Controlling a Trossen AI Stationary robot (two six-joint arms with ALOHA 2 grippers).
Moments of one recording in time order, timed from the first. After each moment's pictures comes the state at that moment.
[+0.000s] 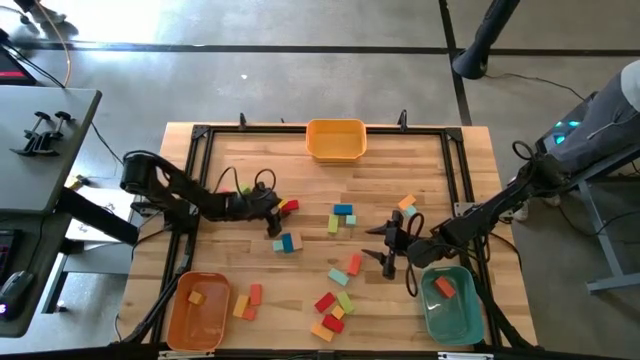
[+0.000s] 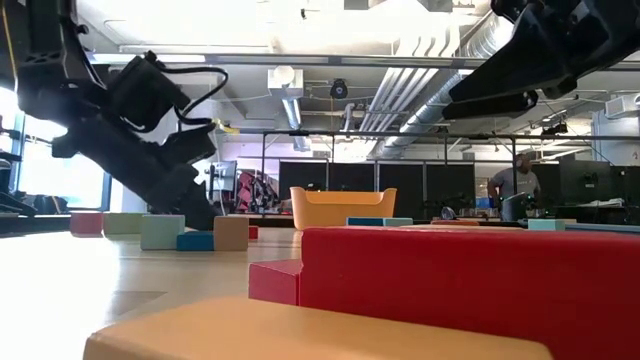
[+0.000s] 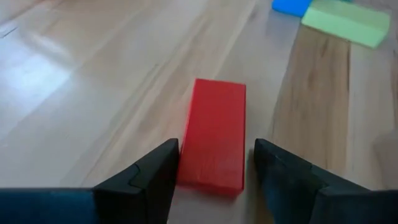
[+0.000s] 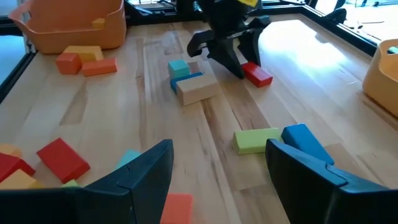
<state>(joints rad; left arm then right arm) 0.05 1.67 0.26 0.73 -0.28 -0.26 0.54 1.31 0.53 0.25 0.66 0.36</state>
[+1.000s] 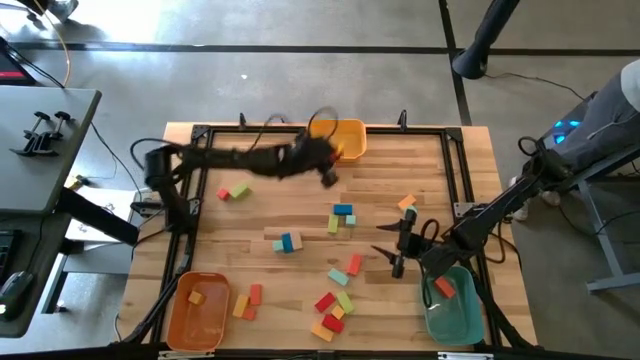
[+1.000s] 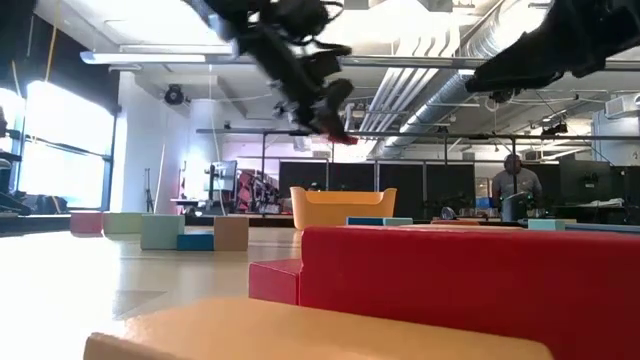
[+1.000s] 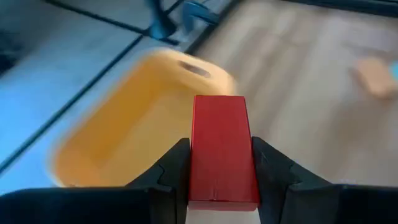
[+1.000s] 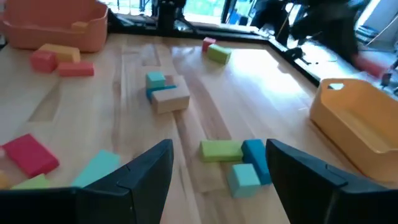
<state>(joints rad) 0.26 1.82 1.36 -0.22 -0.40 -0.04 0.66 1.22 0.53 0.12 0.89 0.29</state>
